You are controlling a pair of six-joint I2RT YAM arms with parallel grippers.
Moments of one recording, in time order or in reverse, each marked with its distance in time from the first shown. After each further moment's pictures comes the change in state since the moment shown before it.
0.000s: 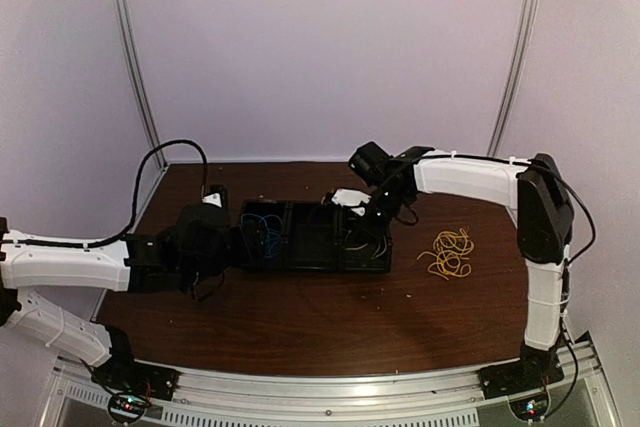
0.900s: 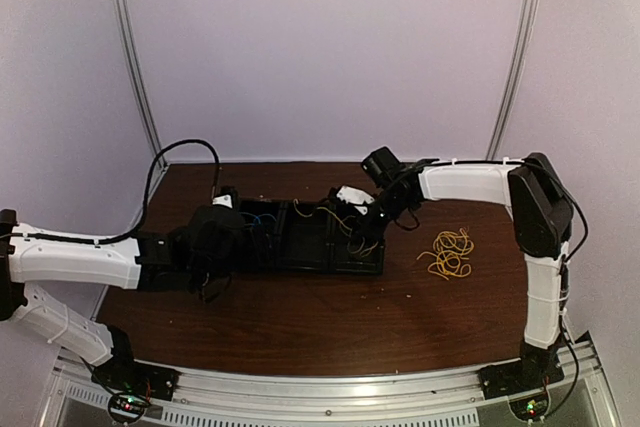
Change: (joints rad) left arm -0.031 0.069 0.045 -0.027 -0.026 0.014; right arm -0.080 -0.001 -0.129 0.276 -0.195 -0.011
